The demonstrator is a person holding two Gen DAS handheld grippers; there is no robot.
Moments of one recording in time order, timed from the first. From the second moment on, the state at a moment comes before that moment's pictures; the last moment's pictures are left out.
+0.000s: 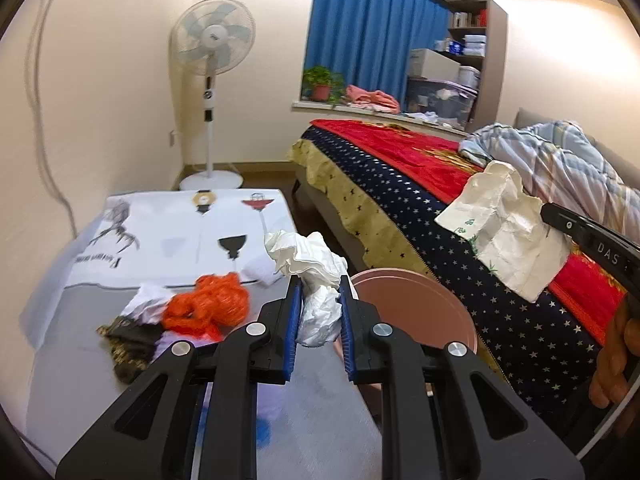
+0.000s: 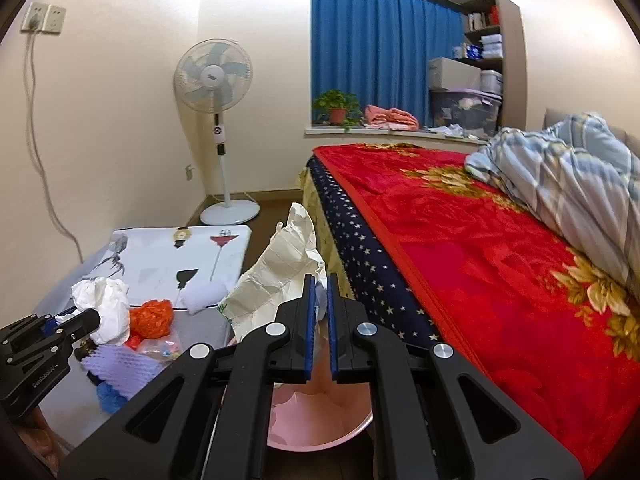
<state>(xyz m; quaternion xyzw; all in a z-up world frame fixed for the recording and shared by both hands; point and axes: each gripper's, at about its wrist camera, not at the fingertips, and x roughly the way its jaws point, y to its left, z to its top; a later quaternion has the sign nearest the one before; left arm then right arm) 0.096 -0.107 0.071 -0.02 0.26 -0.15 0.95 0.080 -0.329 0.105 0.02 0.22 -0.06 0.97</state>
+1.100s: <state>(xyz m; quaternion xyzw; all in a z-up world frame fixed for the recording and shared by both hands) 0.149 -0.176 0.010 0.01 0.30 -0.22 0.93 0.132 -0.353 0.048 0.03 0.28 -0.12 0.95</state>
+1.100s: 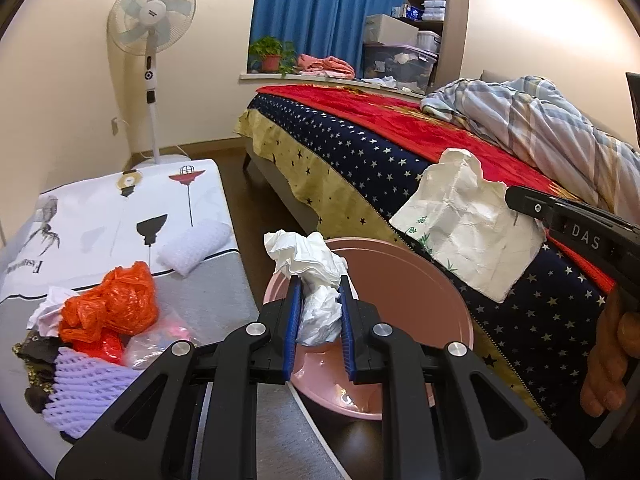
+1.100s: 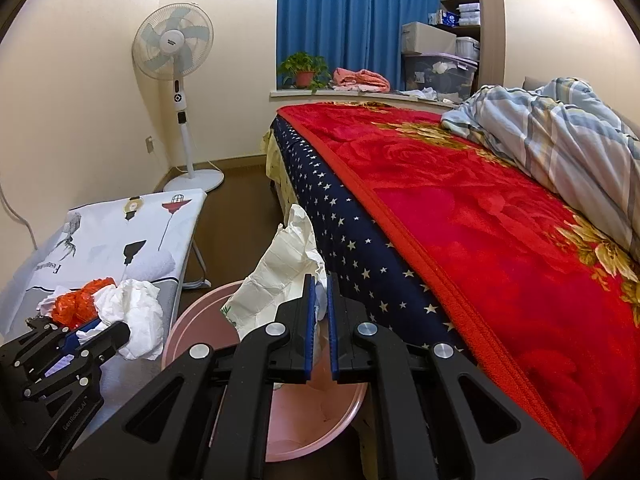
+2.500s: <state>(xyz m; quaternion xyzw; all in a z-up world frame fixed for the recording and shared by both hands) 0.130 -0.125 0.025 -0.02 0.28 -0.20 0.94 0.116 -0.304 0.053 0.02 0.25 -0.05 0.97</state>
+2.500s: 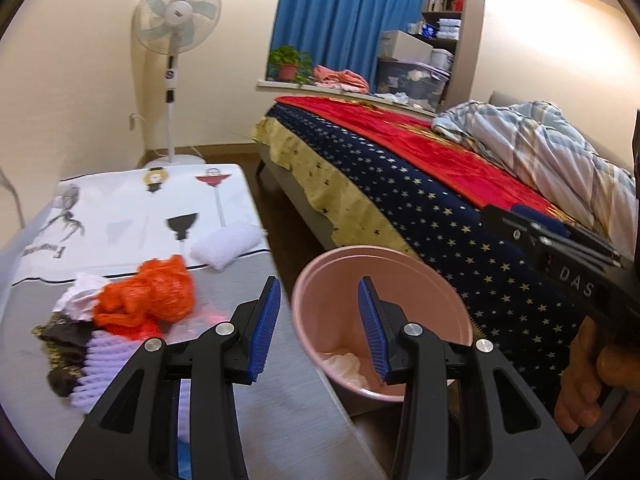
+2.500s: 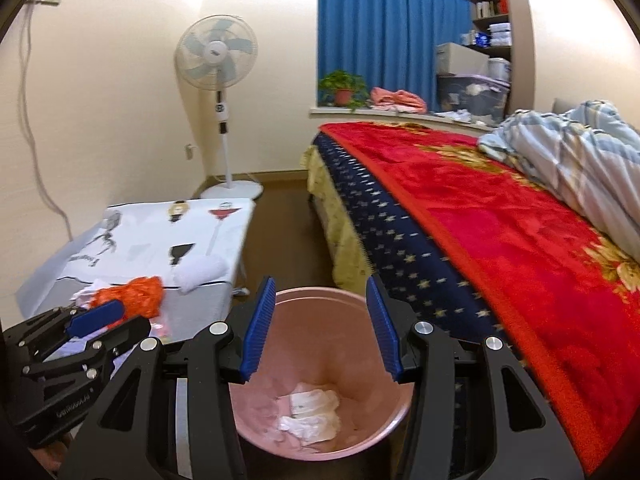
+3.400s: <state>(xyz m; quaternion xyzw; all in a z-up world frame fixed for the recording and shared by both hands) 0.109 0.022 -0.001 -0.08 0.29 -0.01 0.95 0.131 -0.188 0.003 0.00 0.28 0.10 0.95</state>
